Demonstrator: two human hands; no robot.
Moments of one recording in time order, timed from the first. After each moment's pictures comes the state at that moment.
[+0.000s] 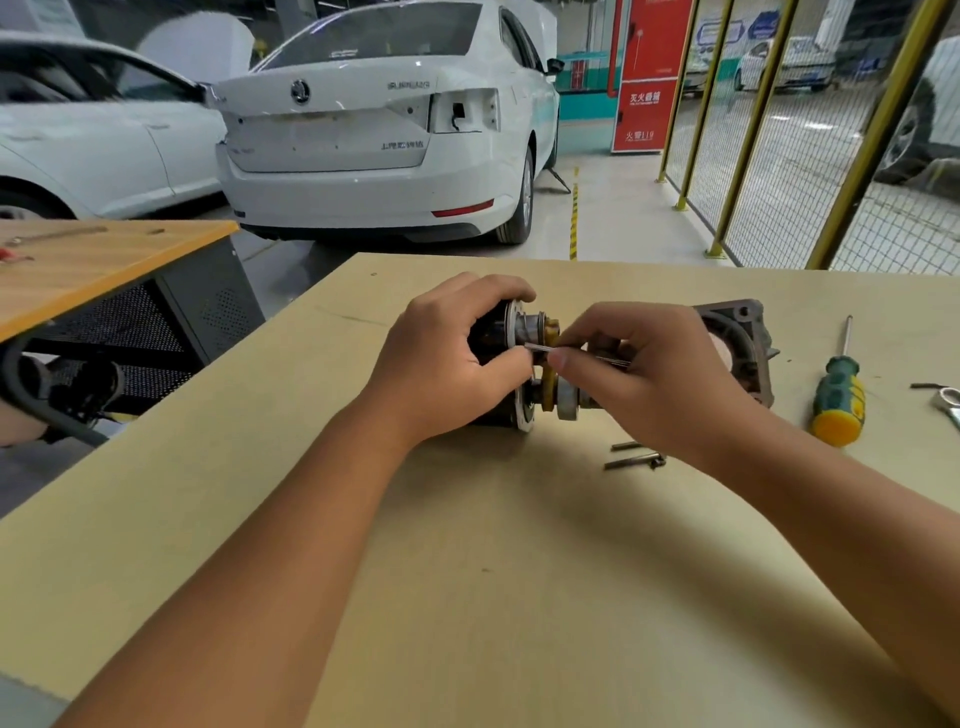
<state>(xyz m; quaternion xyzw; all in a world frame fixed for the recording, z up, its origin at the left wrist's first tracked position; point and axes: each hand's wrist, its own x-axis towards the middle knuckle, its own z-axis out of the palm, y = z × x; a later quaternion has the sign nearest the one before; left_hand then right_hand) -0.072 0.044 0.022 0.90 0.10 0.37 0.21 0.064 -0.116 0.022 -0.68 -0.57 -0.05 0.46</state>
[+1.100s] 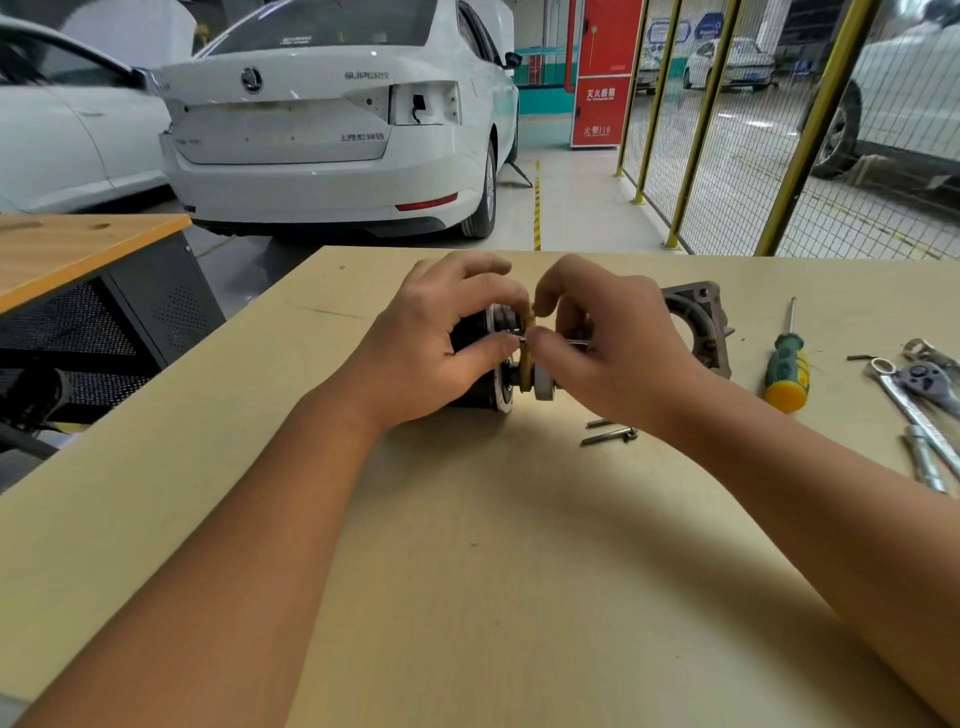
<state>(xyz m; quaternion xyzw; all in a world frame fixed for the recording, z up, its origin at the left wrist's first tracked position) -0.077 0.055 0.022 0.92 0.00 0.33 0.19 0.060 -0.108 0.023 -0.67 -0.59 -0.15 0.42</state>
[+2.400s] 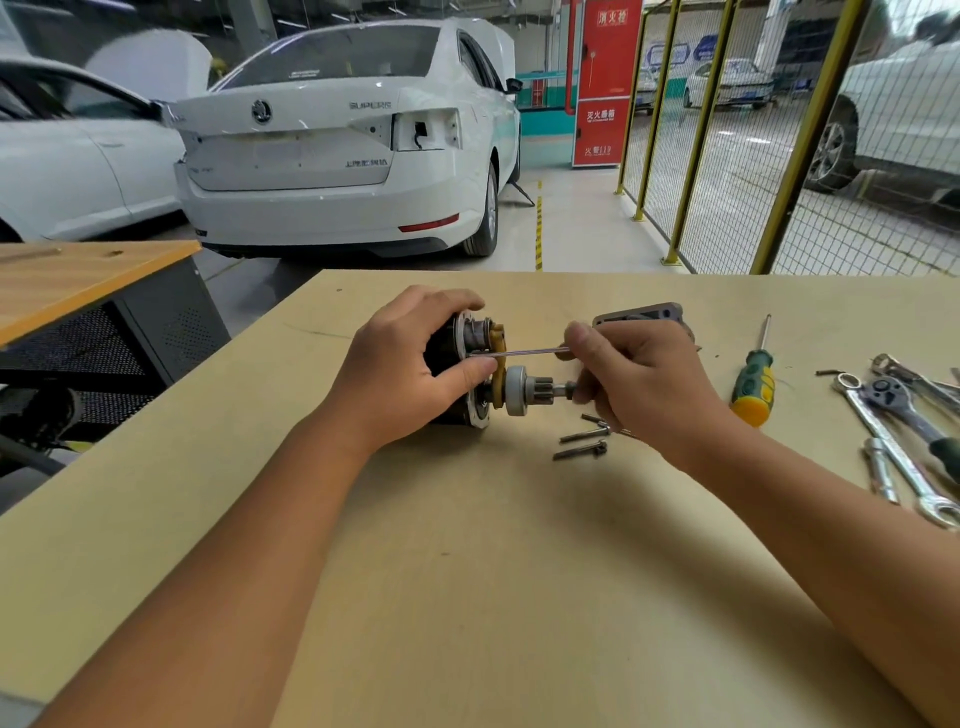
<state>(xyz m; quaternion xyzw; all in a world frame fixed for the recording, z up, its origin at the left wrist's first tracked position) -0.078 0.045 0.019 0.91 0.09 0.36 0.17 0.079 -0.147 0.010 -0.69 -0.44 0.06 0.58</state>
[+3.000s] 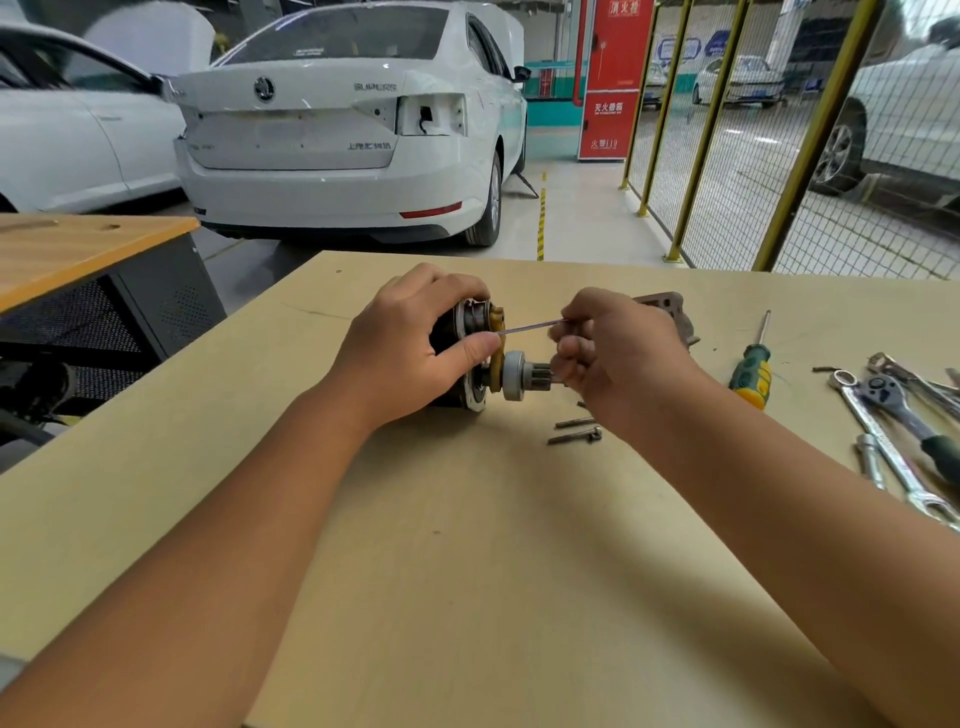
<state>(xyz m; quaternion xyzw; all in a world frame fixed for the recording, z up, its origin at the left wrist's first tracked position) -0.075 0.040 0.021 0.92 0.10 0.34 0.14 0.052 -0.118 0.040 -0.55 -0.08 0.30 0.78</state>
